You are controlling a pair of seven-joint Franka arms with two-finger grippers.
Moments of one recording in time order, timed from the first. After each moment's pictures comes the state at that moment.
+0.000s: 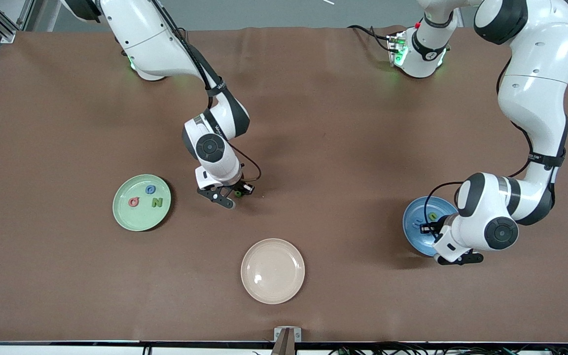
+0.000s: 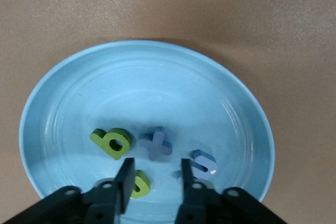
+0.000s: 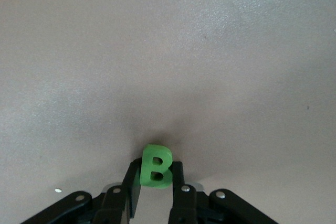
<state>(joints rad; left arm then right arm) 0.16 0.85 -0.35 -1.38 0.27 1.96 -0.30 0.61 0.64 -0.02 -1.84 0.09 2.50 1.00</state>
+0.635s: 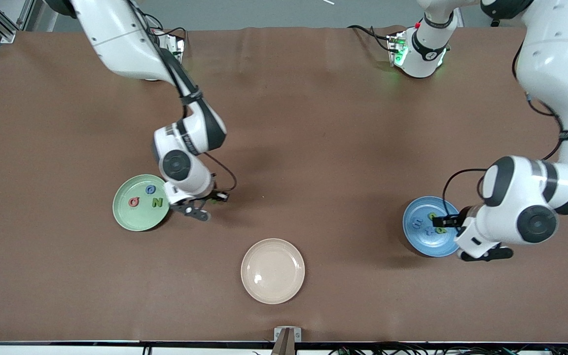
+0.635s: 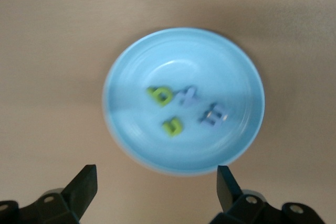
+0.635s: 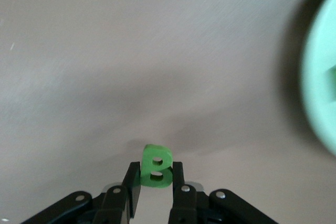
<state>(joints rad) 0.18 0.65 -0.37 -1.36 0.27 1.72 -0.29 0.43 0.55 -0.05 -1.81 0.09 2.28 0.66</state>
